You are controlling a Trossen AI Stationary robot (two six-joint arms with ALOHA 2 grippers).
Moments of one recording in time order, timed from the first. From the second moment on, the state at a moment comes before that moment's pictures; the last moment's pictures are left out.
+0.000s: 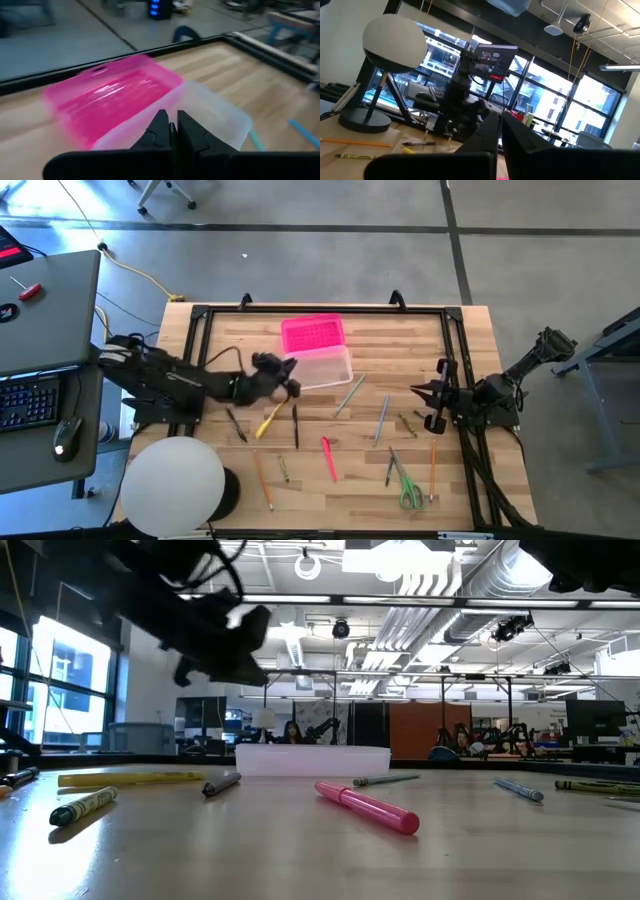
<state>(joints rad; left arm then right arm) -0.05 1.46 0.57 0.45 -0.80 -0.53 0.57 0.40 0.01 0.80 0.62 -0.63</state>
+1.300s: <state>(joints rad) 0.19 1.82 1.05 0.26 -0.27 -0.26 0.57 0.40 0.01 0.85 0.68 -0.65</state>
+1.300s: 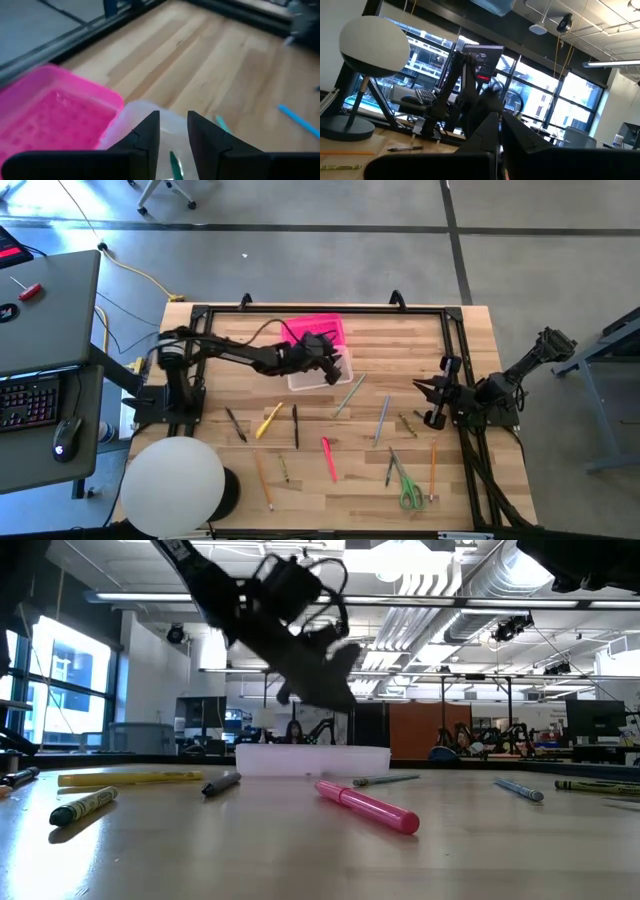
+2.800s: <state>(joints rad) -0.08 1.27 1.05 -0.38 -0.76 -0.29 0.04 0.79 0.27 0.47 -0.07 -0.31</state>
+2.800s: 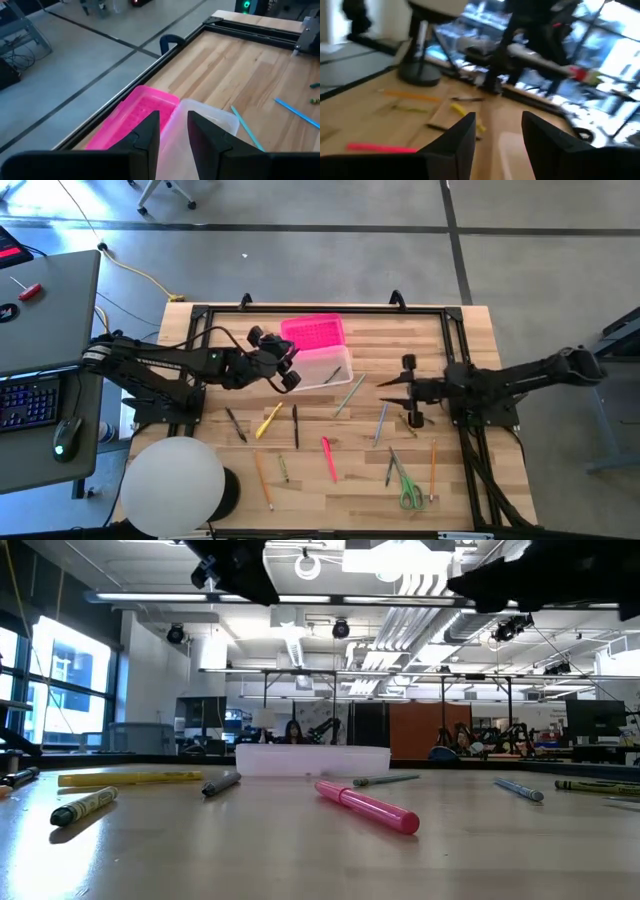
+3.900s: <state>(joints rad) -0.08 1.27 1.05 -0.37 -0.76 -0.26 -0.25 1.78 0.70 0.30 -0.48 -0.48</state>
